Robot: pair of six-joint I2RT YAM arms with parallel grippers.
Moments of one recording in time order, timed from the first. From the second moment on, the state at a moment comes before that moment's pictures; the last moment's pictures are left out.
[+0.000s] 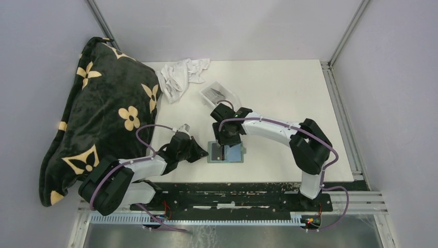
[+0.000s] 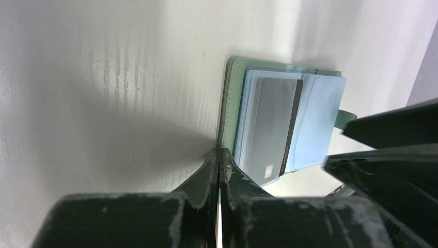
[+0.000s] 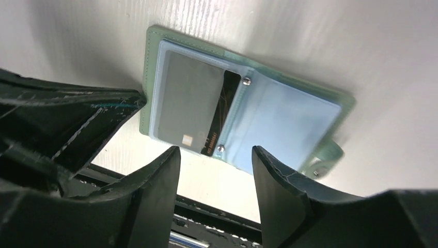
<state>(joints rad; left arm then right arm) -0.59 1.26 0.28 0.25 0.10 -0.95 0.90 1.89 1.39 -0.72 0.00 0.66</state>
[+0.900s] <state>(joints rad) -0.59 1.28 0.30 0.23 0.11 -0.96 0.90 1.48 0.80 -0.47 0.12 0.84</state>
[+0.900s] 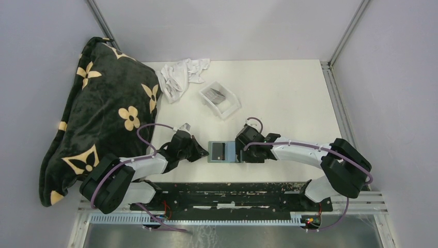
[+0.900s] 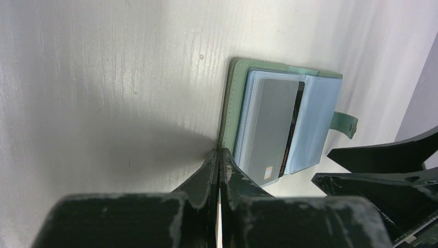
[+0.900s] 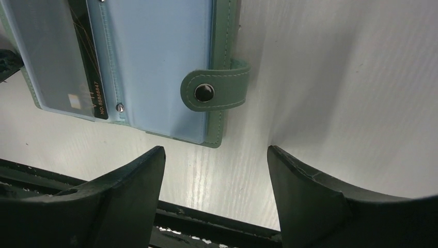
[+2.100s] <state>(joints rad) -0.58 1.09 0.35 0.14 0.11 -0.96 0.76 1.52 0.58 0.10 -0.16 1.04</state>
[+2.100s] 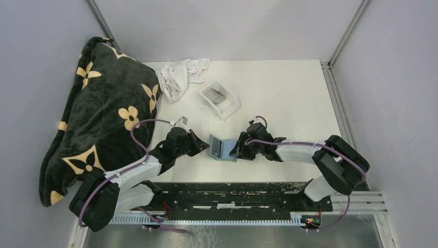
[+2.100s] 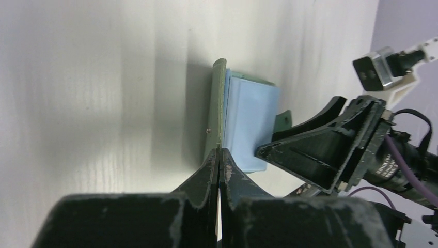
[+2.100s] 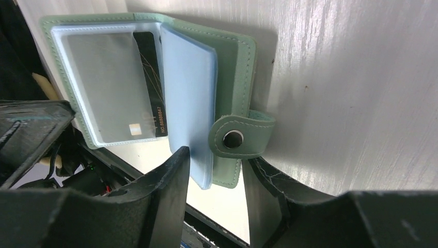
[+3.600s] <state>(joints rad) -0.76 1.45 0.47 0.44 0.26 -0.98 0.74 1.50 0.75 -0.31 0.03 0.77</state>
